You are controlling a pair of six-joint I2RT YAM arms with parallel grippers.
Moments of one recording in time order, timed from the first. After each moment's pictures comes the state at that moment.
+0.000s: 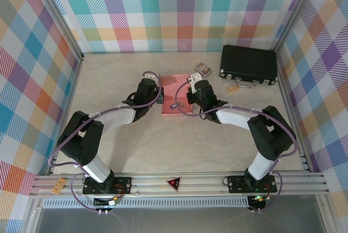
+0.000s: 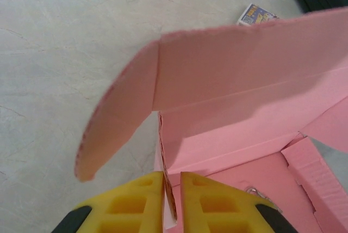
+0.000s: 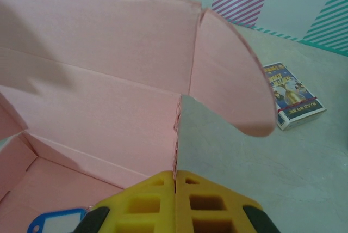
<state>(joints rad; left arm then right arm) -0.53 1.63 0.92 0.18 -0.15 -0.30 0.64 1.69 0.91 0.32 0.24 0.03</state>
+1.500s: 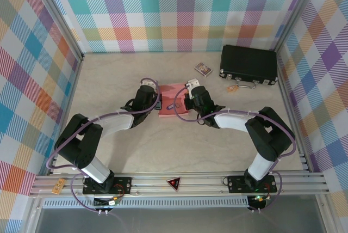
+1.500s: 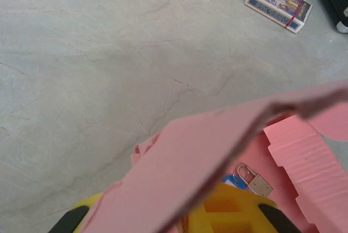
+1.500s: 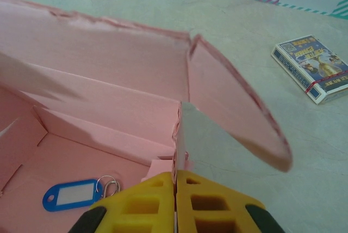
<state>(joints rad) -0.54 1.59 0.80 0.21 -0.16 -0.34 0.69 1.69 0.85 0.34 0.24 0.11</state>
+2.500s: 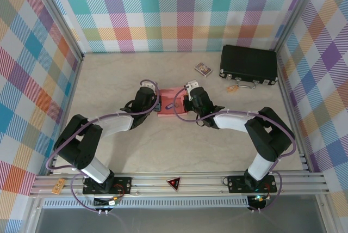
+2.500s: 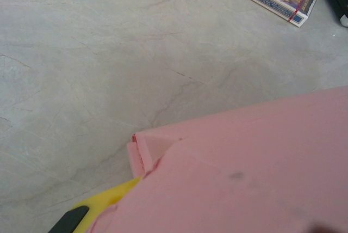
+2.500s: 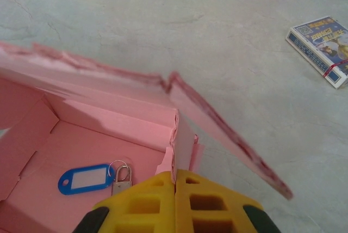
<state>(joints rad) -0.54 1.58 0.77 0.22 -0.16 -0.34 0.70 1.69 0.85 0.30 0.22 0.17</state>
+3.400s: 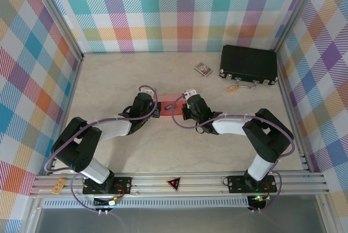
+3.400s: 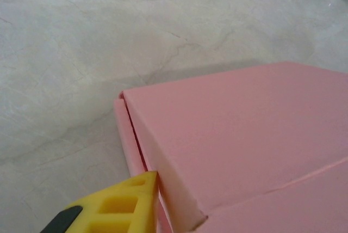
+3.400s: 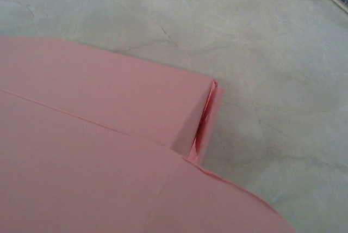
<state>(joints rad) -0.54 1.55 0.67 0.26 -0.09 -0.35 0.76 1.69 0.78 0.30 0.23 0.23</state>
